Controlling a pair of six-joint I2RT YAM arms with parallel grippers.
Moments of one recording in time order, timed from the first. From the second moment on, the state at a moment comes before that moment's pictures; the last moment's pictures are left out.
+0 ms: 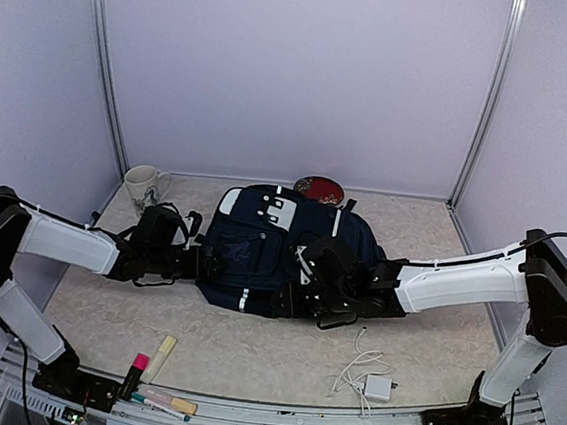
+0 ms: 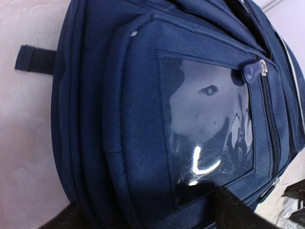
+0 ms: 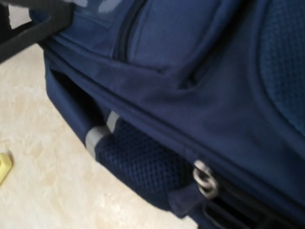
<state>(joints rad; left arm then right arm) -0.58 1.54 0.65 0.21 0.13 -0.54 1.06 1.71 1.02 -0.05 0.04 0.65</state>
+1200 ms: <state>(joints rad) -0.71 1.40 0.61 0.23 0.08 -0.55 1.06 1.83 1.13 -0.27 0.34 0.61</state>
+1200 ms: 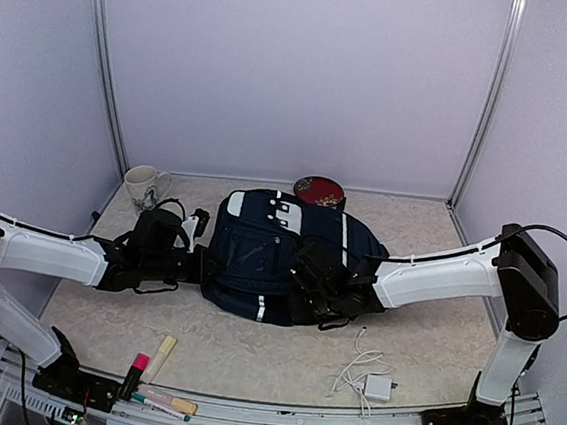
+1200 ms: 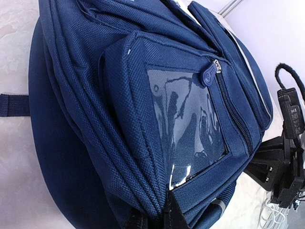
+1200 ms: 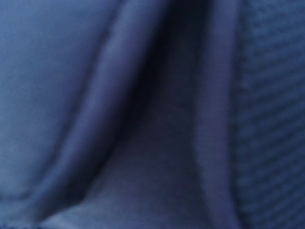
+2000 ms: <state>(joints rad) -0.56 1.31 0.64 0.07 0.13 -0.47 0.77 1.46 0.85 -0.35 0.06 0.45</state>
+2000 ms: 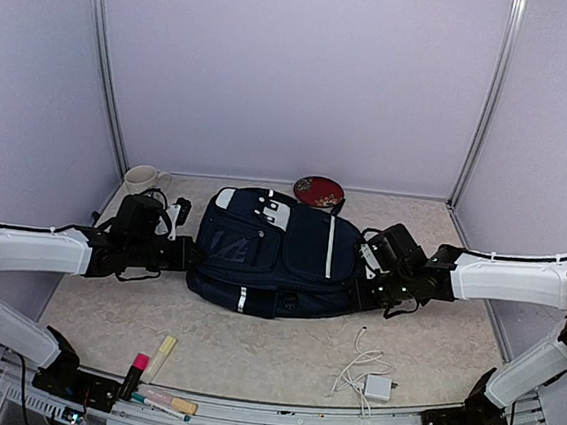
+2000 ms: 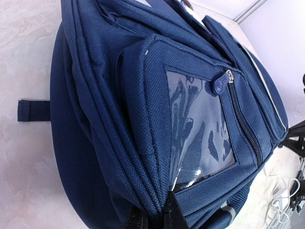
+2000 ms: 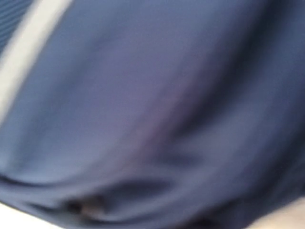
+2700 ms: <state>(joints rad) -0.85 1.03 0.67 0.14 -0.14 -0.30 0.74 1.45 0.82 -0.27 -0.21 0.20</state>
